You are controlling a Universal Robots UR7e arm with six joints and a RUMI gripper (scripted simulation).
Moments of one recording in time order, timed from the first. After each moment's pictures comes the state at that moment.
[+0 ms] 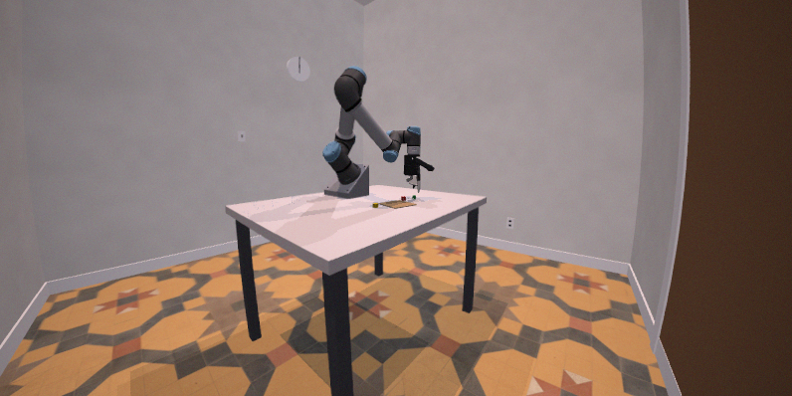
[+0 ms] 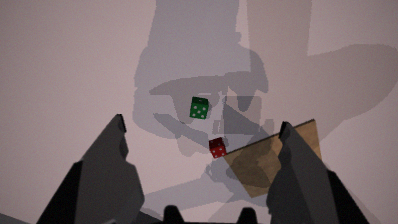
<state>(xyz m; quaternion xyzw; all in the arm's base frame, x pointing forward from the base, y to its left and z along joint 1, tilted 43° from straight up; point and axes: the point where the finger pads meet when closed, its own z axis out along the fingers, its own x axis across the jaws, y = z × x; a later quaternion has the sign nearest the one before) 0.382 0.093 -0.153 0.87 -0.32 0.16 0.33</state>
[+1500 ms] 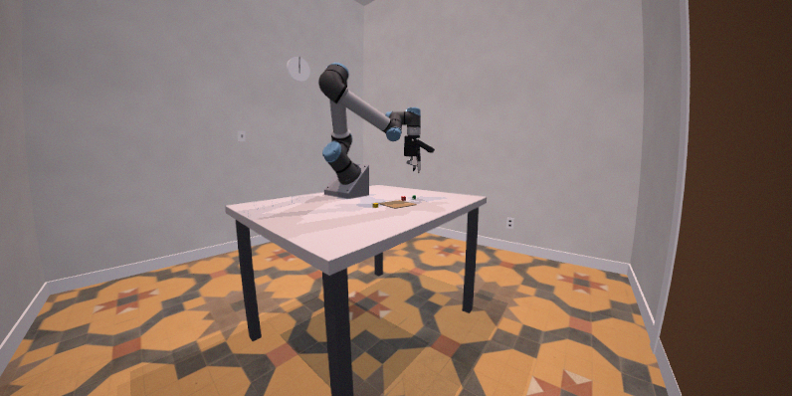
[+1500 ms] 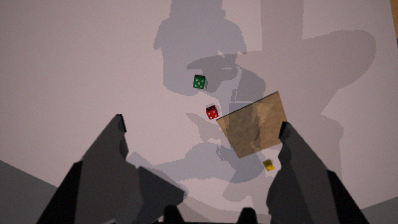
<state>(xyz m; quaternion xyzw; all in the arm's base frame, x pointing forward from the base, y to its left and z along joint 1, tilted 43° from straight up) 0.375 0.164 -0.077 0.87 -0.32 0.16 0.33</state>
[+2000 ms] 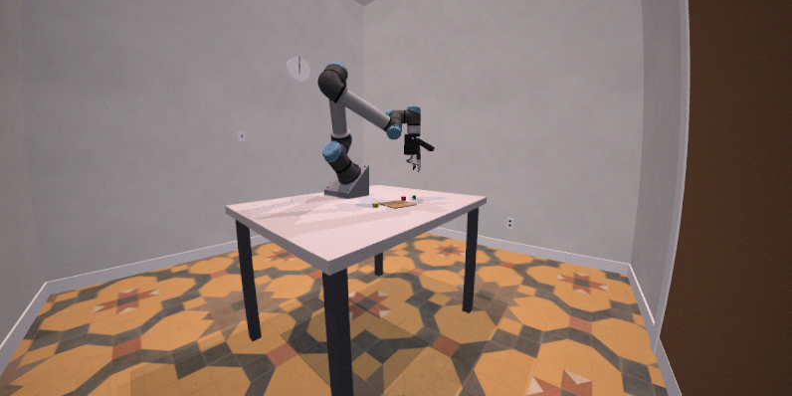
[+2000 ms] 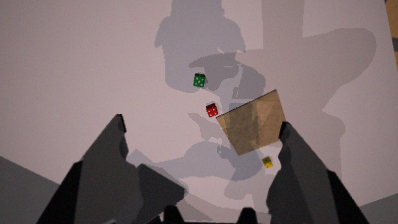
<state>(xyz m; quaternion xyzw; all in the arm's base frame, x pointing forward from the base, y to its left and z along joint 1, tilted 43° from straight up) 0.375 0.170 -0.071 0.87 -0.32 0.16 0.33</state>
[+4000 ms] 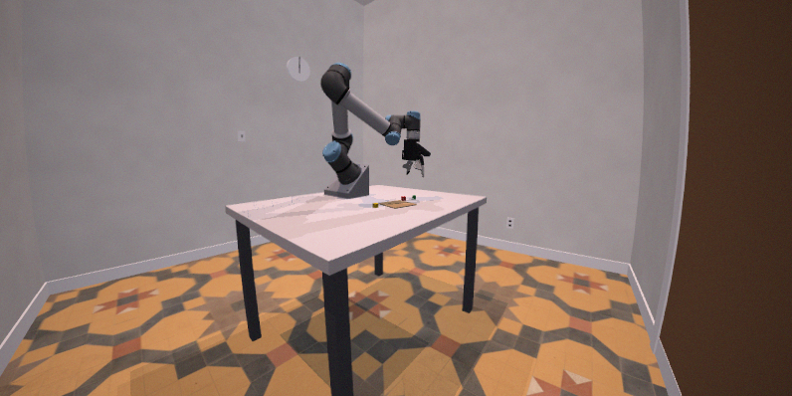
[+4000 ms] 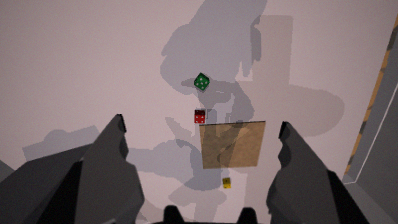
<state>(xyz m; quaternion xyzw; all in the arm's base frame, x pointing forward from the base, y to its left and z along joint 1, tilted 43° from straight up) 0.368 0.149 -0.092 0.92 -0.13 0.08 0.36</state>
